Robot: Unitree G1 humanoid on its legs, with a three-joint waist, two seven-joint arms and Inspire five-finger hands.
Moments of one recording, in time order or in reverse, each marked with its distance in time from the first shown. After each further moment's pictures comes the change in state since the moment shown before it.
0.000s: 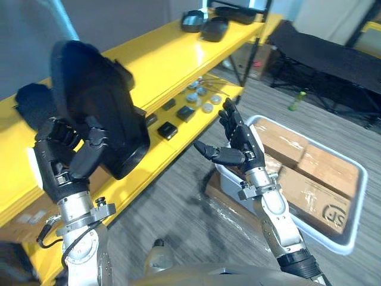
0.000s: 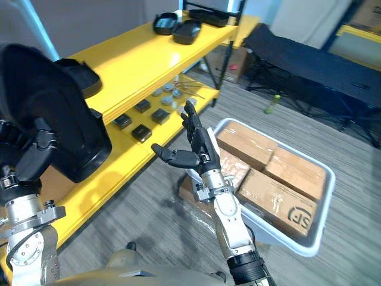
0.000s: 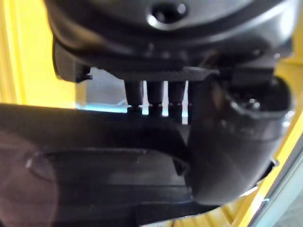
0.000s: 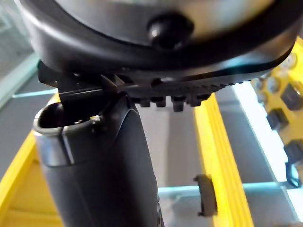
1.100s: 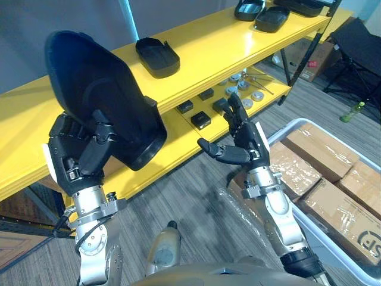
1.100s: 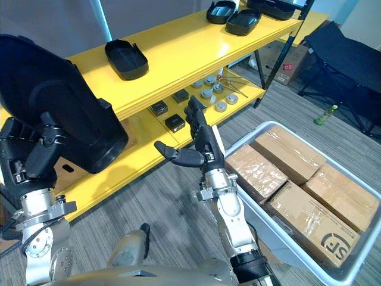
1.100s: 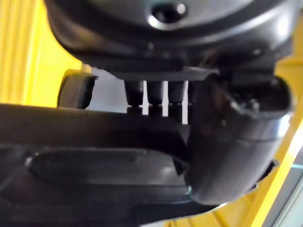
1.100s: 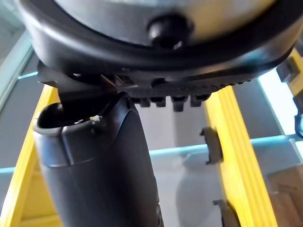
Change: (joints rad) left arm -0.053 0.026 -0.060 0.068 -0.130 -0.106 0.011; right arm -0.042 -0.020 0.029 -0.006 0.057 -0.098 -0.016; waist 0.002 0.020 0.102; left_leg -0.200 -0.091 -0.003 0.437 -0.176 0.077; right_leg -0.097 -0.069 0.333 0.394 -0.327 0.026
